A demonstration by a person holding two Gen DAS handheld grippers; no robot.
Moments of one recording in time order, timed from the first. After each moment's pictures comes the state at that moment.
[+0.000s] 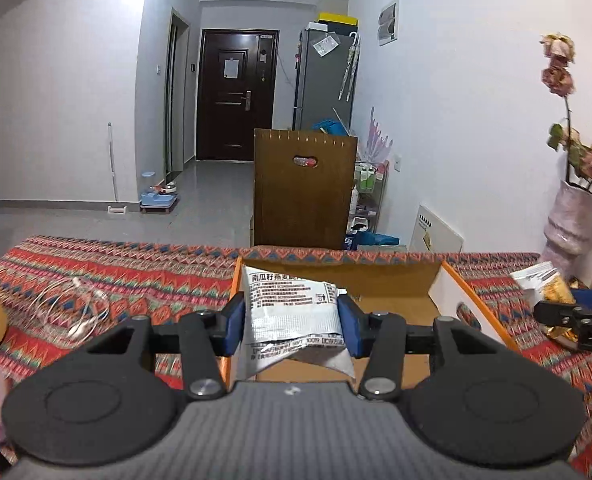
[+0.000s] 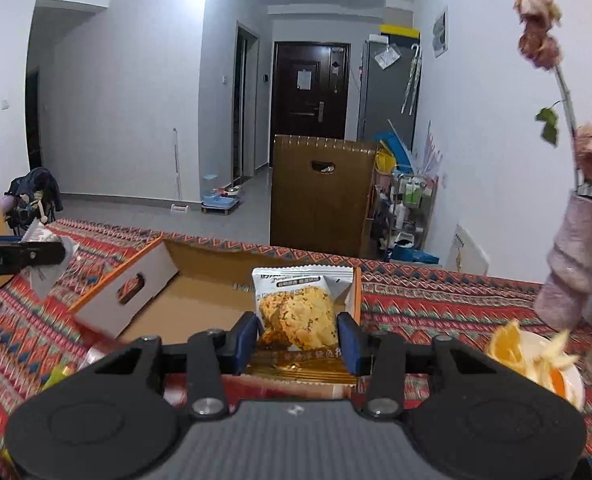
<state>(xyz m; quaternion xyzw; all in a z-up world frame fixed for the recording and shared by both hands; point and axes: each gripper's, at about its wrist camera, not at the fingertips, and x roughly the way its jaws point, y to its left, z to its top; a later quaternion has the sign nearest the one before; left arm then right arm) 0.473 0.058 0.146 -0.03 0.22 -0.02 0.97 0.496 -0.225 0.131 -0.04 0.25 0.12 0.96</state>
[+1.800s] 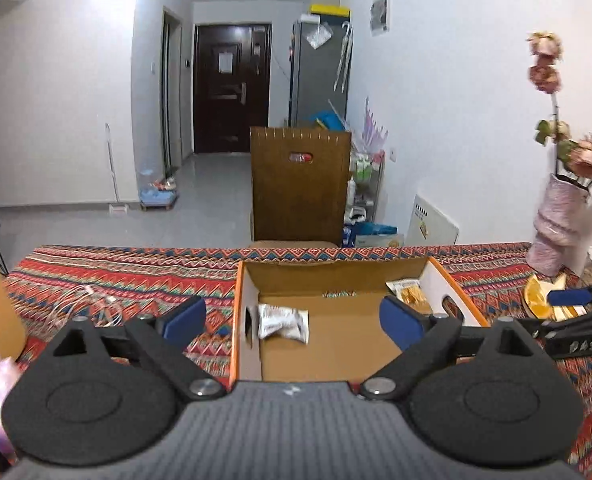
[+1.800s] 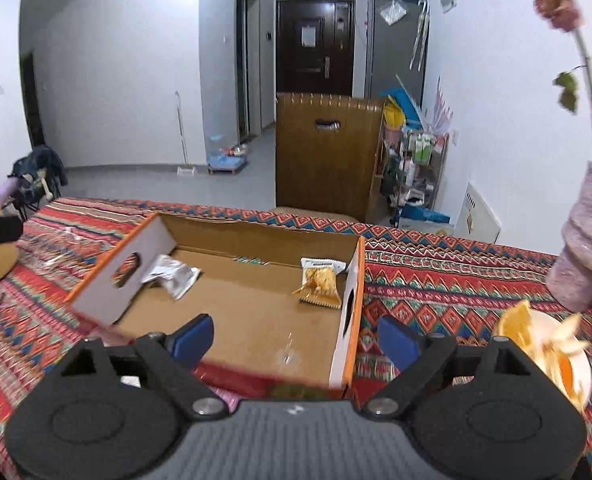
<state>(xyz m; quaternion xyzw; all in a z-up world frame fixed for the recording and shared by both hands) 0.423 0.049 0.179 0.00 0.23 -0.02 0.97 0.503 -0.236 0.141 -0.04 0.31 0.13 0.94</state>
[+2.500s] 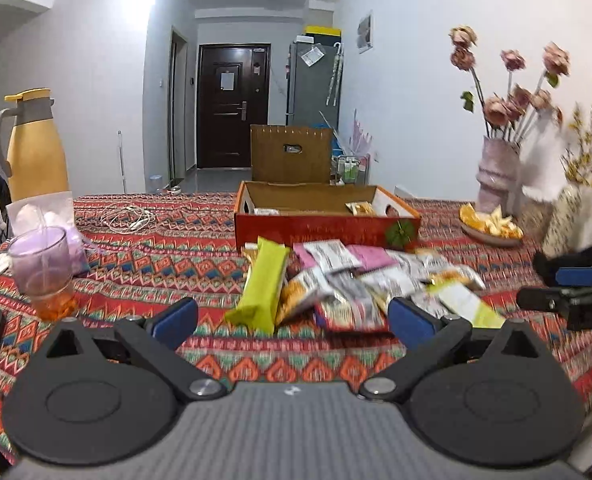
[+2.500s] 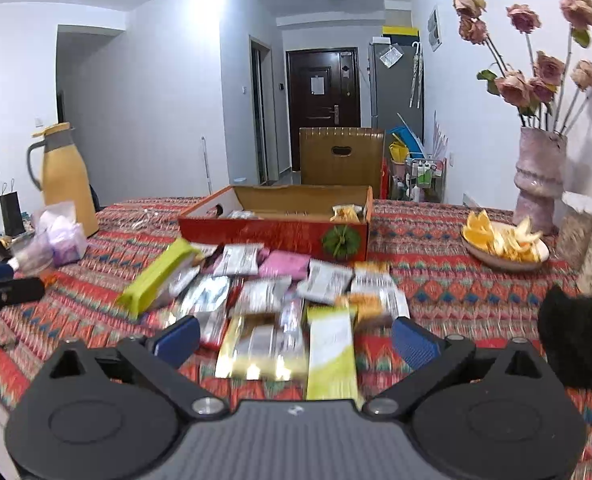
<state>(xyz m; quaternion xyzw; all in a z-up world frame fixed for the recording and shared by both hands) 0.150 0.027 0.091 -0.01 0.20 -0.03 0.98 0.218 -0.267 0.075 0.00 0.23 0.15 0.96</state>
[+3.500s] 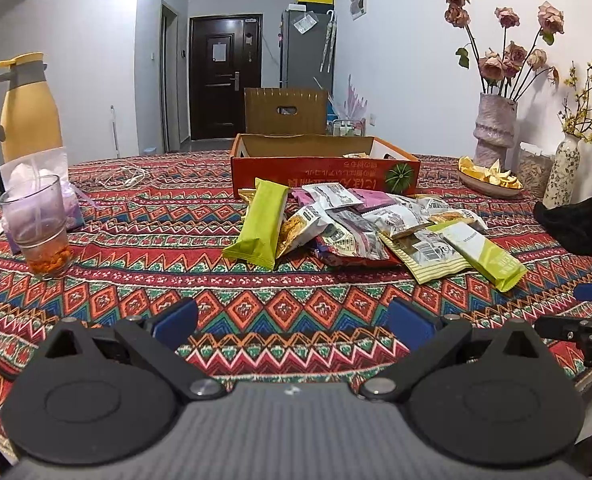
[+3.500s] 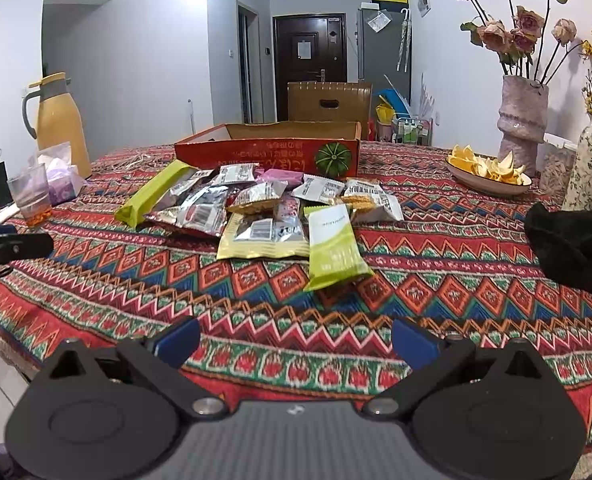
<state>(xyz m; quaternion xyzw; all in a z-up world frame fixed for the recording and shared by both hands) 0.151 0.034 0.047 0.00 0.25 -0.04 0.97 0.173 -0.264 0.019 -0.01 0.29 0.12 0.95</state>
